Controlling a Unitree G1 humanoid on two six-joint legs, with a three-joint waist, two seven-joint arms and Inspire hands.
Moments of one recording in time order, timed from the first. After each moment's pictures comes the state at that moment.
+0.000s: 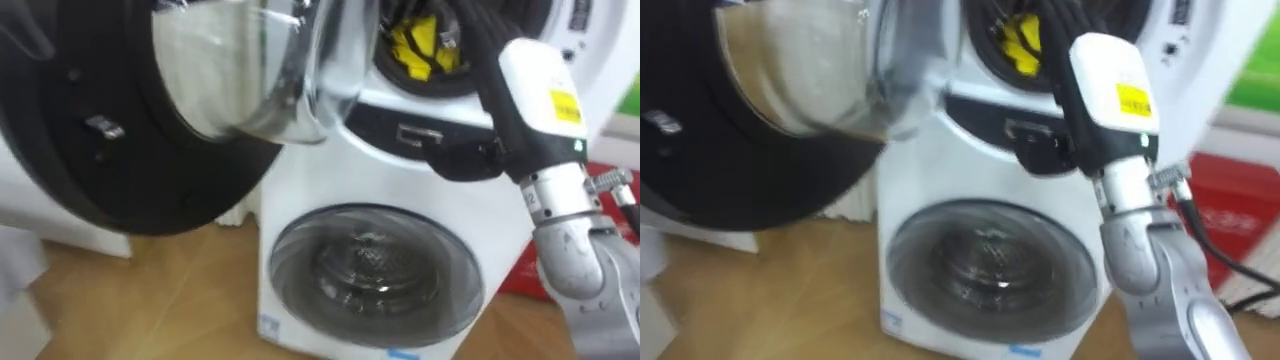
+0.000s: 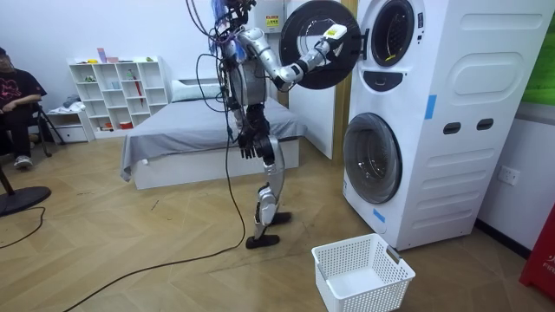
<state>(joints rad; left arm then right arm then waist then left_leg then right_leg) 0.21 0.27 0.08 1.13 0.31 0.11 -0.04 -0.32 -0.46 0.11 -0.15 -0.69 0.05 -0.14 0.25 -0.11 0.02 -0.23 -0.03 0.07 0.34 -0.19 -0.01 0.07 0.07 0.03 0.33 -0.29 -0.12</state>
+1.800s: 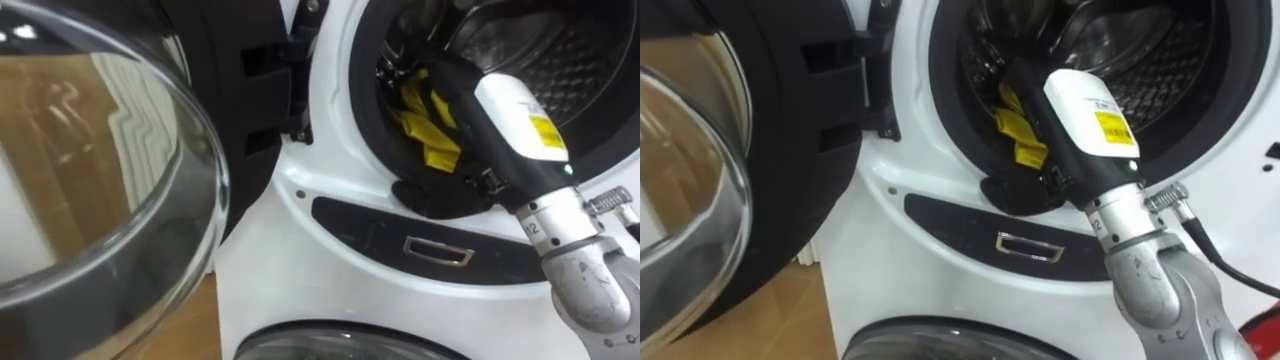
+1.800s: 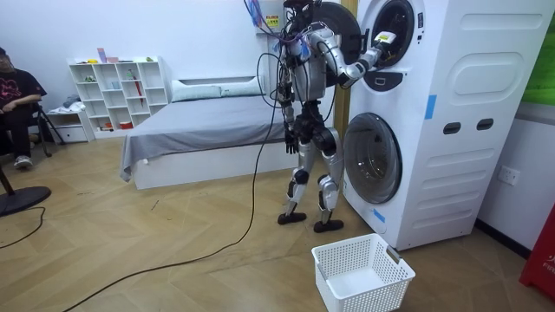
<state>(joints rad) 0.21 0.26 0.08 1.11 0.27 0.11 0.01 -0.19 -0.50 0.10 -0.27 -0.59 -0.06 -0.01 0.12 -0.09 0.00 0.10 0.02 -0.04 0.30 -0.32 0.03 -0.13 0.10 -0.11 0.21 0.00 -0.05</state>
